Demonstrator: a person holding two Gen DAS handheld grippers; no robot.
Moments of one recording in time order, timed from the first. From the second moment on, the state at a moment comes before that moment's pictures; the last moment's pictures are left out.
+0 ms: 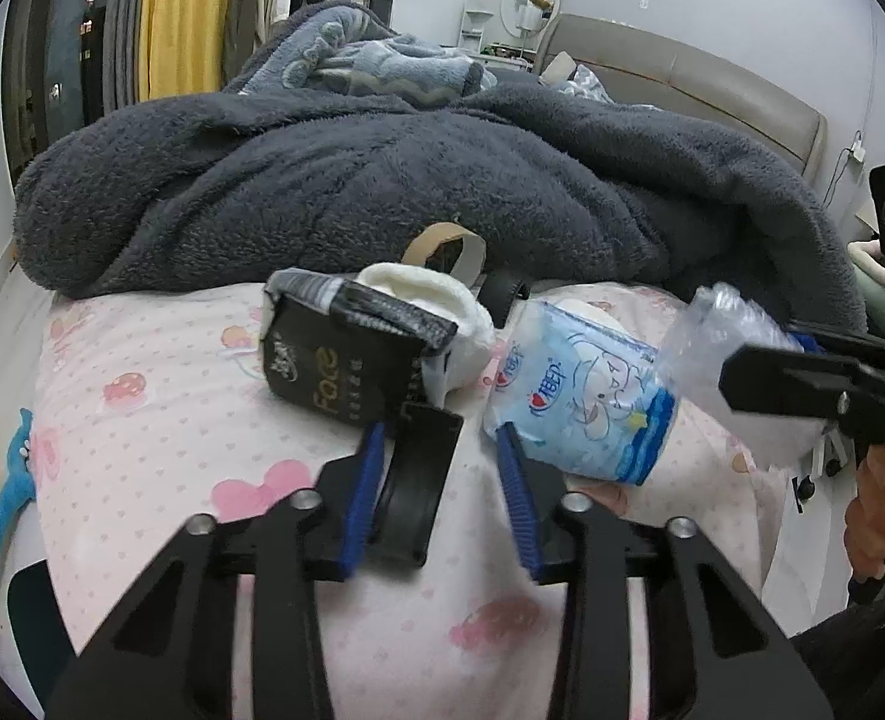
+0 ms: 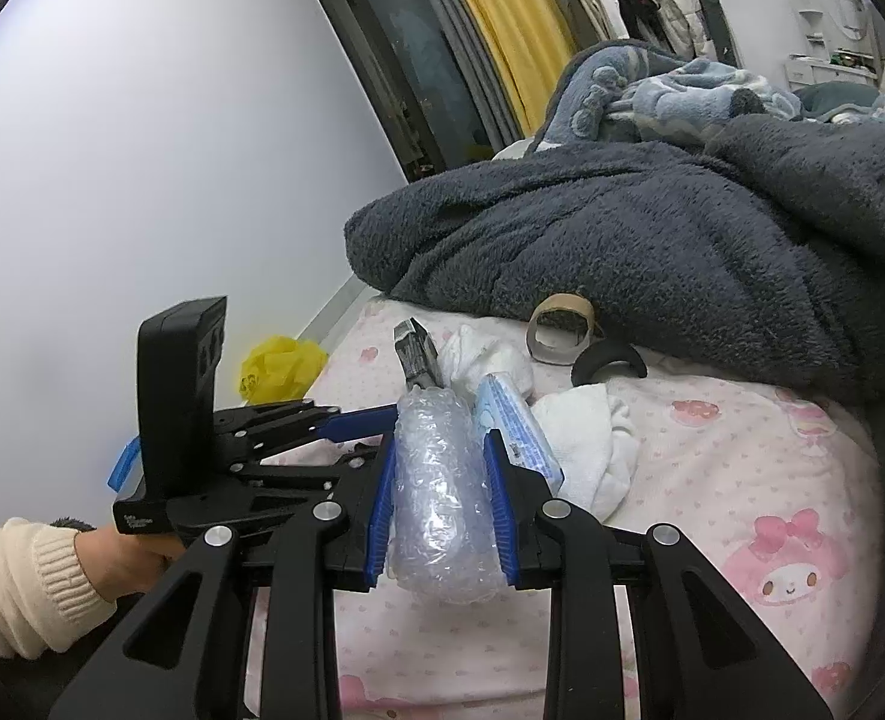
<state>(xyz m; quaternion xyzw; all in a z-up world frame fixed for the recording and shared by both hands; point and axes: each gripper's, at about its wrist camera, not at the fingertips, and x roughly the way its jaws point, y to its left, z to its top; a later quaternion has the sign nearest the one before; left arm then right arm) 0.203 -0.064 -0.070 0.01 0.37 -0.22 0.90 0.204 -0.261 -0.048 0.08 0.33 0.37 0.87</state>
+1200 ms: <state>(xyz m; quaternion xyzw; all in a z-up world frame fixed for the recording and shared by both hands) 0.186 -0.009 -0.040 -0.01 0.37 -0.22 0.90 0.227 -0.186 -0.012 0.07 0.32 0.37 0.87</state>
